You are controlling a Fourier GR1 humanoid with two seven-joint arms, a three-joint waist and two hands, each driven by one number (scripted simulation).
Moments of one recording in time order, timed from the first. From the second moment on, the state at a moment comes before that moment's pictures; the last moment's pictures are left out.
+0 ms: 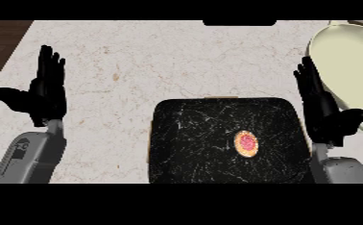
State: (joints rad) left arm -0.29 0.32 -0.02 -1.29 0.35 0.42 -0.17; right arm -0.13 -0.28 0.08 -1.58 -0.12 -0.27 0.03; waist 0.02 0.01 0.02
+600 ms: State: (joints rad) left arm -0.31 0.38 -0.08 -1.40 0.35 0.29 -0.10; right arm -0.18 -0.63 -0.05 -1.56 -0.16 0.18 -0.24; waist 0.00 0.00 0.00
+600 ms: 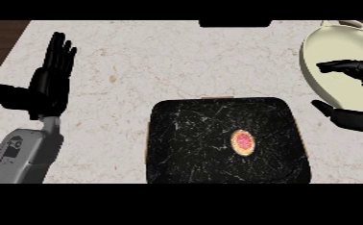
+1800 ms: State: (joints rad) left arm -0.29 0.37 -0.05 -1.48 0.32 0.23 -0.01; right arm -0.08 -0.79 0.12 -1.96 0.22 0.45 -0.04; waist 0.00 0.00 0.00
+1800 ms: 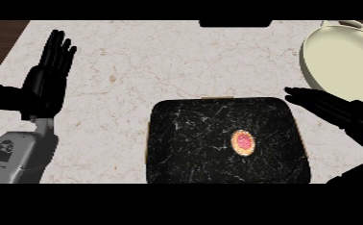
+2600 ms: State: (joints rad) left arm -0.29 0.31 0.00 -1.52 0.25 0.21 0.03; right arm -0.09 -0.55 0.27 -1.92 0.47 0.51 0.06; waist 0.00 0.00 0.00
